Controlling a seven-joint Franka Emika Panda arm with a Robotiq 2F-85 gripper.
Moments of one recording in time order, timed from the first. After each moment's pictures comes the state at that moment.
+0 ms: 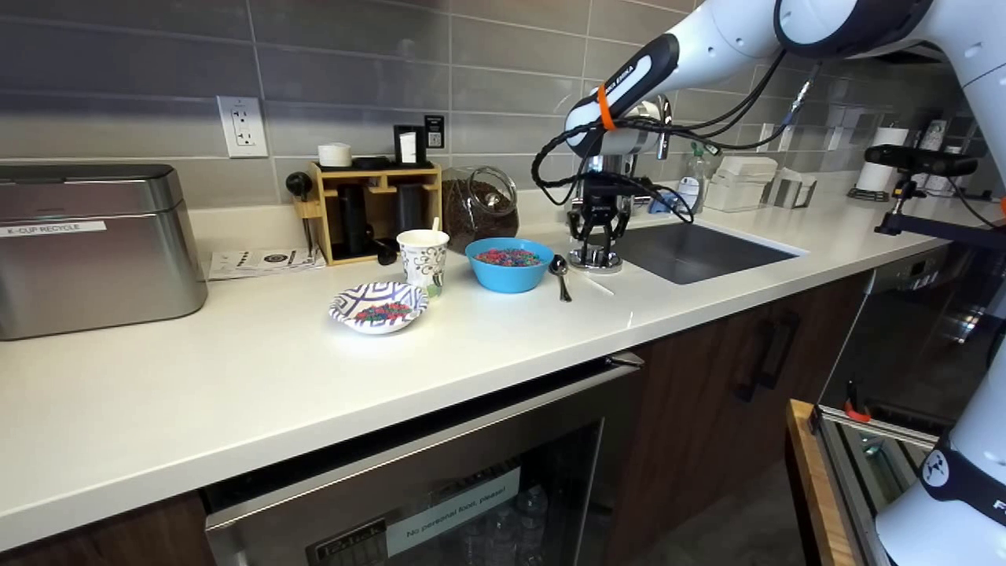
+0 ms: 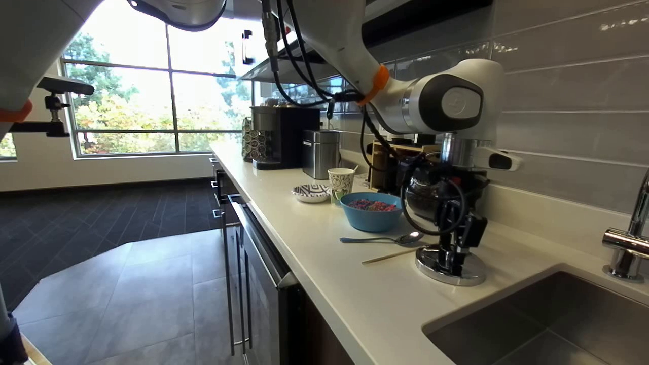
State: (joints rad) arm -0.42 0.59 -0.31 -1.59 0.15 2.11 0.24
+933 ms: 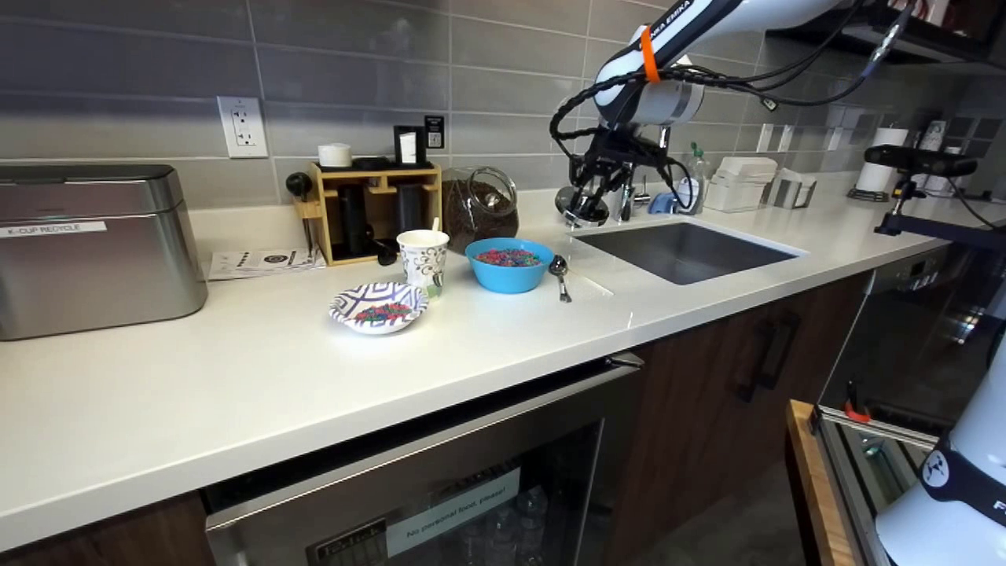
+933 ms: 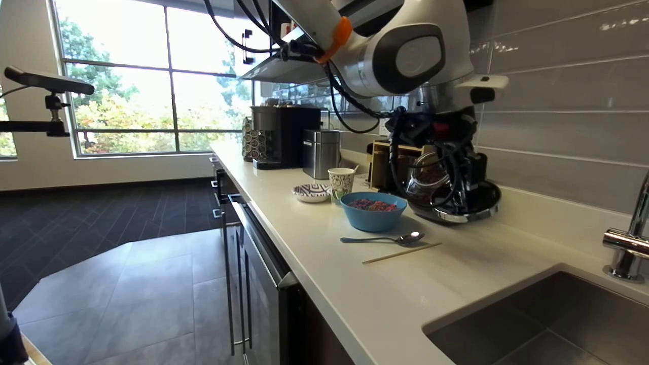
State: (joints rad) arm -0.37 0.25 -0.31 -1.94 0.15 2.62 0.20
